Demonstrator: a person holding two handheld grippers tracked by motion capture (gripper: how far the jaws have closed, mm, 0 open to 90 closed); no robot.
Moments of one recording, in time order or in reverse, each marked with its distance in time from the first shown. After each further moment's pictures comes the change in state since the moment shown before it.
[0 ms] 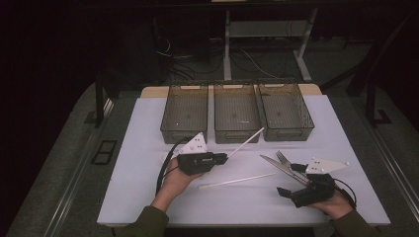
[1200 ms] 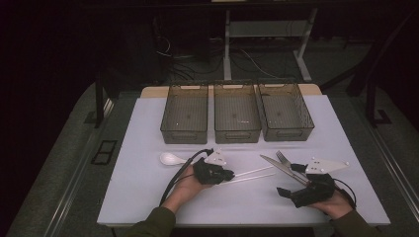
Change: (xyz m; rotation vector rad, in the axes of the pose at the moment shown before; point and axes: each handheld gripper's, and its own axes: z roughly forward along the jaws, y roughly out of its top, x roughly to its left) left arm -0.005 -0.038 0.062 0.295 -0.082 0.026; right arm 0.000 0.000 0.000 0.002 0.001 0.001
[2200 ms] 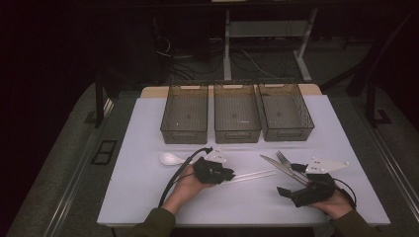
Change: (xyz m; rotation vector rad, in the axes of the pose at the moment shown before) left arm -0.001 0.004 -0.002 0.002 -0.001 -0.071; right arm -0.001 0.000 0.000 0.001 -0.006 0.001
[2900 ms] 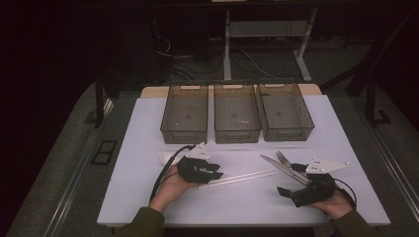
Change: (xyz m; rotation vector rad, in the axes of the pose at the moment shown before) left arm 0.003 -0.007 -0.038 -0.050 0.033 -0.052; right arm 0.000 0.000 0.000 0.002 -0.004 0.000
